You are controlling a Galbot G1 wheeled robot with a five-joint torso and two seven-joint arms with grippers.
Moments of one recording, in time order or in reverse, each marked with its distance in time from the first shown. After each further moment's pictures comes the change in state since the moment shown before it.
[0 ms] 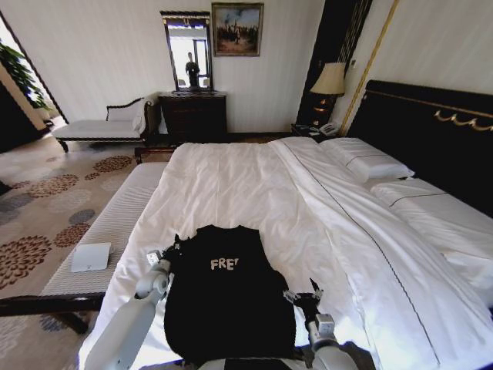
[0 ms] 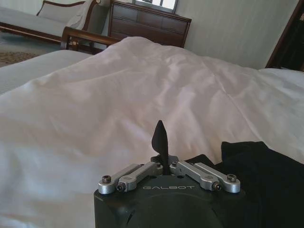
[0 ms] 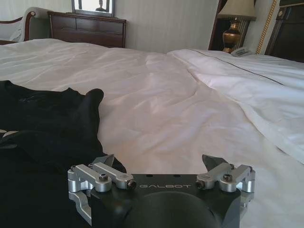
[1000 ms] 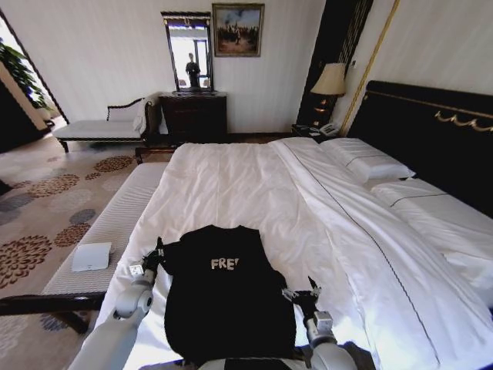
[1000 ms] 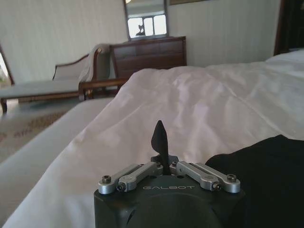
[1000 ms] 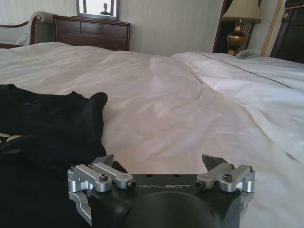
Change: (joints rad) left arm 0.088 0.035 -0.009 -0.129 0.344 -0.030 -0.071; right arm 0.034 -0.019 -0.014 -0.015 0.020 -0.001 -0.001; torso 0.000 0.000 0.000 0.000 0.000
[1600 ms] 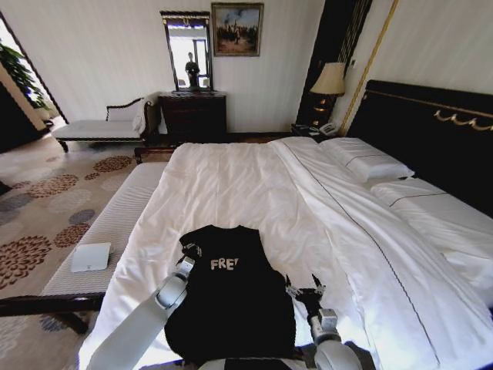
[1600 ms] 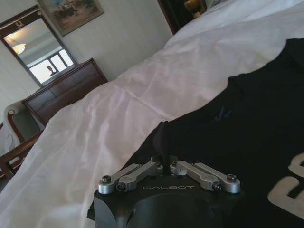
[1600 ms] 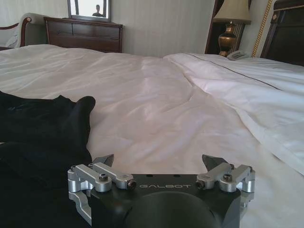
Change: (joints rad) left arm -0.189 0.086 0.431 0.091 0.307 0.024 0.005; right arm 0.001 -0.006 0.030 0.008 0.024 -0.002 0.004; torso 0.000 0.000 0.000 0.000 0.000
